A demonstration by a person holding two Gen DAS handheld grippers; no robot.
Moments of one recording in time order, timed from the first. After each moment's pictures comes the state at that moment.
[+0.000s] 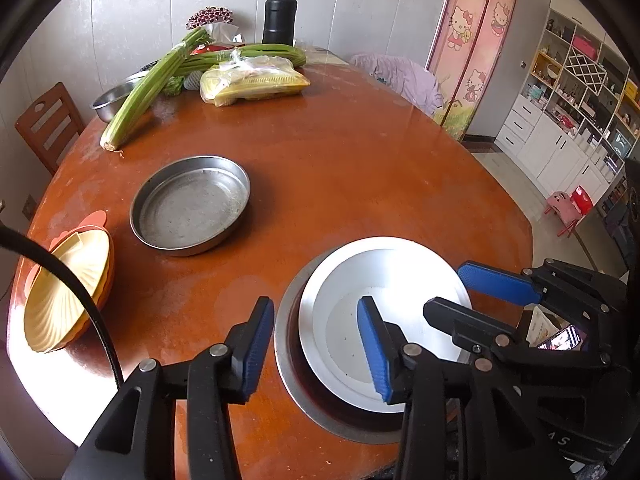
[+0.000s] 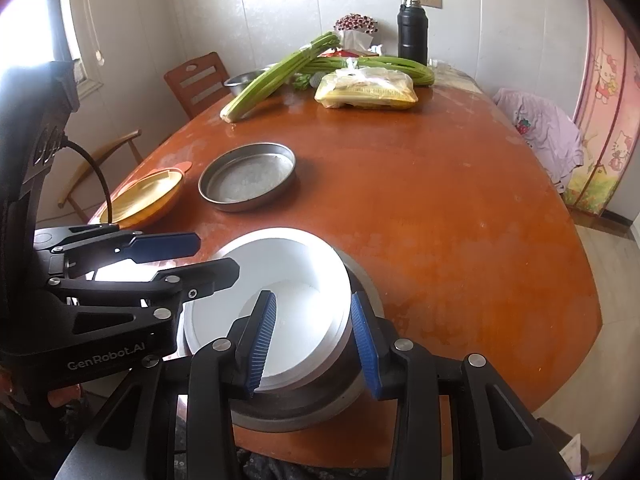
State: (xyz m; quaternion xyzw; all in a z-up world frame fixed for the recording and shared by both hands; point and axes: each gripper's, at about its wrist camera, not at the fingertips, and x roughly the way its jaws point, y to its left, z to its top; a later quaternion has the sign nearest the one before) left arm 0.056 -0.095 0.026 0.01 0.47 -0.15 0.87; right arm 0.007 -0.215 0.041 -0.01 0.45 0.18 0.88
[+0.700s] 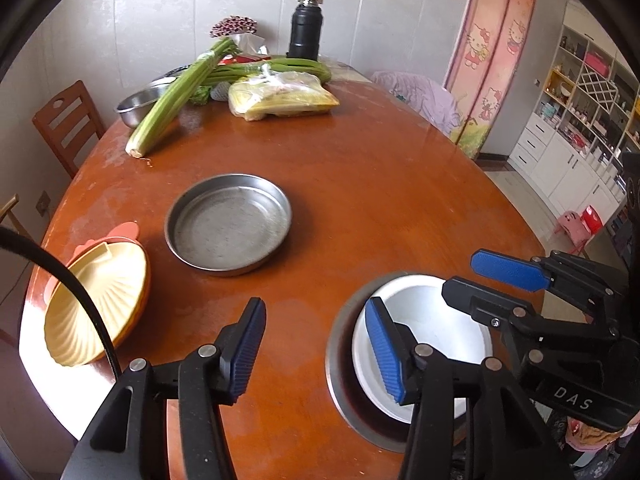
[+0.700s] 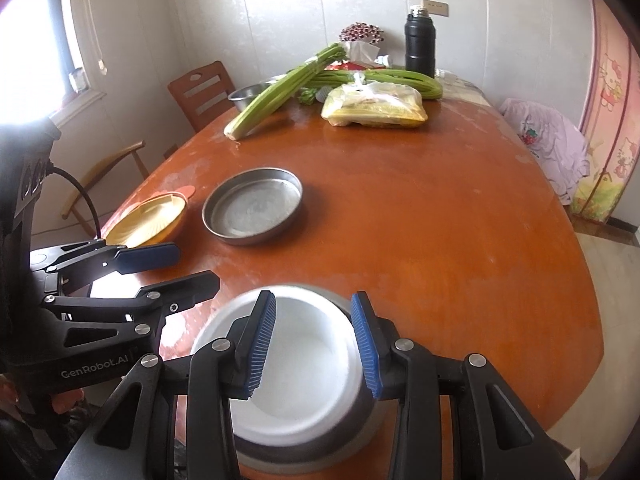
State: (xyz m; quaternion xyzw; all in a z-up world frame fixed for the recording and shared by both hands) left arm 0.072 -0.062 0.039 -0.01 0.45 -0.12 0.89; right arm 0.036 -0.203 0.056 -0.01 0.44 0.19 0.88
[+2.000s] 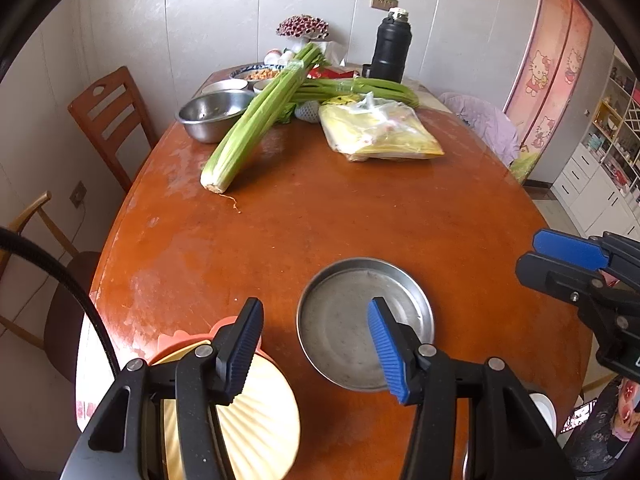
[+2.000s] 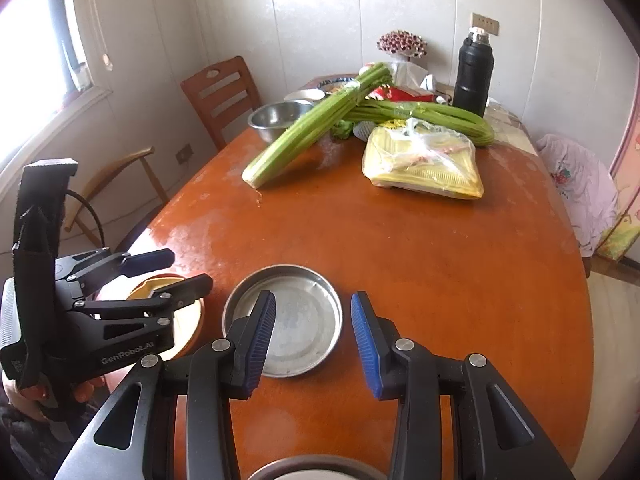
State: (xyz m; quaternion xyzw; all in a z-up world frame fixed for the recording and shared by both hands) left arm 0.194 0.045 0.065 -0.03 0.46 -0.04 0.88; right arm 0.176 -0.120 0.112 -0.04 0.45 0.23 0.86
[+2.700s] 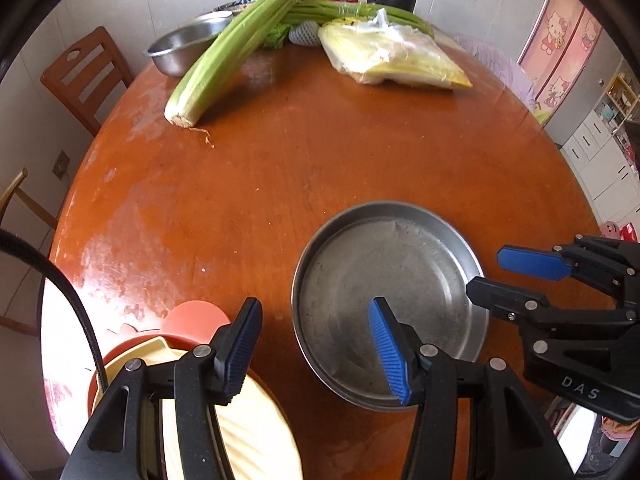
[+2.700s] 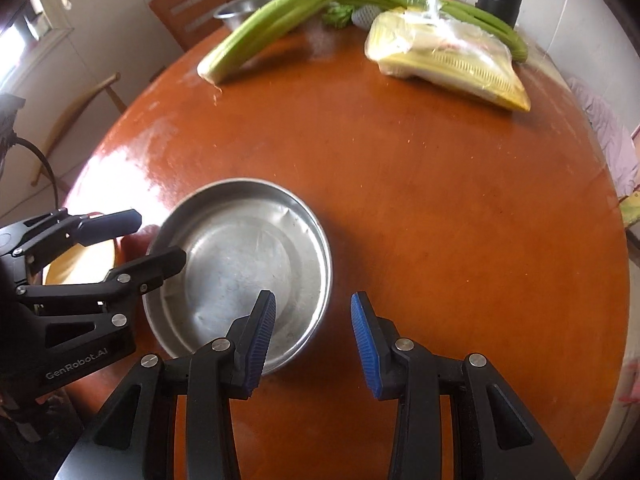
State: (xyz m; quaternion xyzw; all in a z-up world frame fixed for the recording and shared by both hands) left arm 0.237 0.036 -0.015 -0.01 0.55 -0.04 0.83; right arm 0.227 -0.097 -0.006 -0.08 0.58 0.21 0.78
